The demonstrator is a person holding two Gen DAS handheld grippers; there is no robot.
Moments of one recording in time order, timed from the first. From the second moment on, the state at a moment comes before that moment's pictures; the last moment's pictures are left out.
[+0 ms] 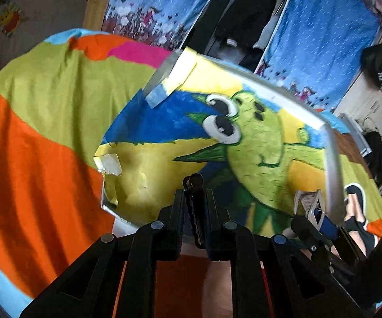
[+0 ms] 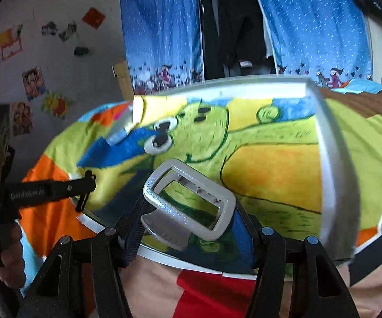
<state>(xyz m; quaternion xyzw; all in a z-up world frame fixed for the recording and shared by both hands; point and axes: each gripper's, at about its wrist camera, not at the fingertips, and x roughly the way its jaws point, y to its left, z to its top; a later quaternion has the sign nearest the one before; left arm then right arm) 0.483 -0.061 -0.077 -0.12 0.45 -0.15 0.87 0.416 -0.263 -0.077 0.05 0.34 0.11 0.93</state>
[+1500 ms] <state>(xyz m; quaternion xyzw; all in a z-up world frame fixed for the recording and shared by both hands) 0.302 -0.039 0.039 -0.08 0.27 -0.13 0.95 0.251 -0.287 0.022 0.04 0.15 0.04 0.99</state>
